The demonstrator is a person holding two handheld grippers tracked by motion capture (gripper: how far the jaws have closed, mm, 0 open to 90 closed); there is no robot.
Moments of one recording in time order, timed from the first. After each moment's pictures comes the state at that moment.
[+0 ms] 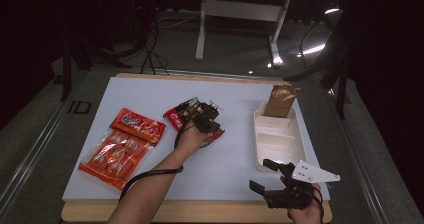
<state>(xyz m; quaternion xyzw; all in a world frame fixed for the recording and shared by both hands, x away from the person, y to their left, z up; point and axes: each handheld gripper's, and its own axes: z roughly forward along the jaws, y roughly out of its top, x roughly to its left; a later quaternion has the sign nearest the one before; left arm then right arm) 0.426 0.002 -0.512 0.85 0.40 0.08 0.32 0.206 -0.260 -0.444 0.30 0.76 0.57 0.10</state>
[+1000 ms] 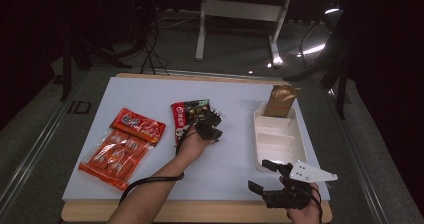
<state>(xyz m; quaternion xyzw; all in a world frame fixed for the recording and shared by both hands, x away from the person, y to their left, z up) 0.404 -0.007 -0.518 0.87 0.39 0.06 0.30 0.207 -0.258 -0.448 0.30 0.77 0.56 0.10</state>
